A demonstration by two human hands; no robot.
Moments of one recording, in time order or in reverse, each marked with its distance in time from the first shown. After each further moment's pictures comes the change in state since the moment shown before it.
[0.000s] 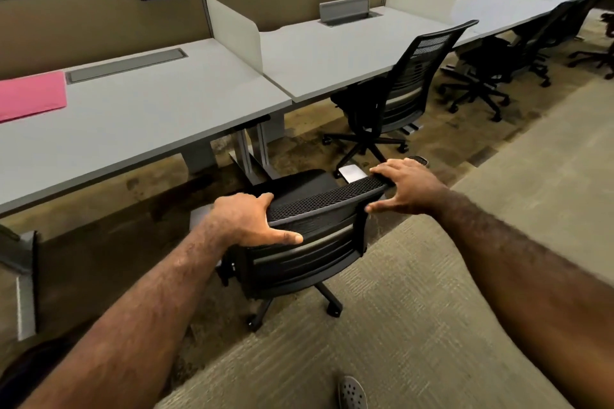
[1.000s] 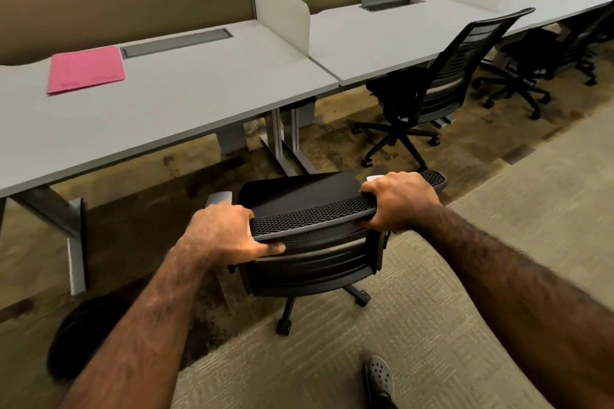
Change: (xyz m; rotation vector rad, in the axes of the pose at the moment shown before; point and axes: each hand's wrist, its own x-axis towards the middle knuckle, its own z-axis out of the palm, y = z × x) left_hand -0.120 -0.117 0.026 -0.098 0.023 -0.116; right_hand -0.025 -0.186 0.009 -0.174 0.166 -0.221
